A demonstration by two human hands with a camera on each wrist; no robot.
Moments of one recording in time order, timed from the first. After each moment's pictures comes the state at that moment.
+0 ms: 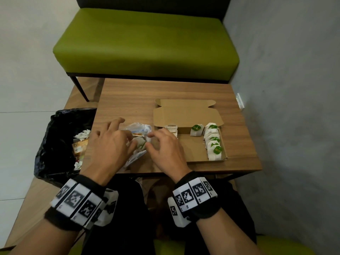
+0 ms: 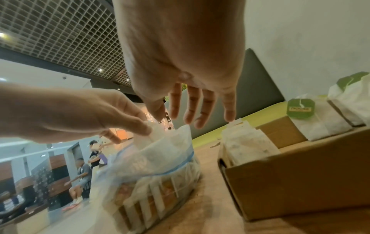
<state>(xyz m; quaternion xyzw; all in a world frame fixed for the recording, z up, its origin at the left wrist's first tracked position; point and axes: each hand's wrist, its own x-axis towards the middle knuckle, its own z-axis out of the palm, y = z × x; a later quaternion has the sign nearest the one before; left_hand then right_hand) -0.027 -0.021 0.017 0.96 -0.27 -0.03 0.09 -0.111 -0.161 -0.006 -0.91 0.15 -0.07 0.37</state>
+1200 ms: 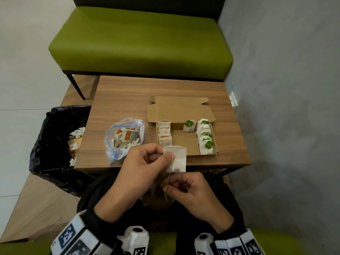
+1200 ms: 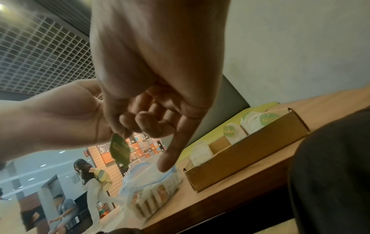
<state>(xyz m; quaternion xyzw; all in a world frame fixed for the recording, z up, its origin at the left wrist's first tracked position) -0.139 -0.050 0.064 0.66 -0.16 -0.32 0.66 -0.252 -0.174 0.006 -0.73 0.16 0.01 0.66</state>
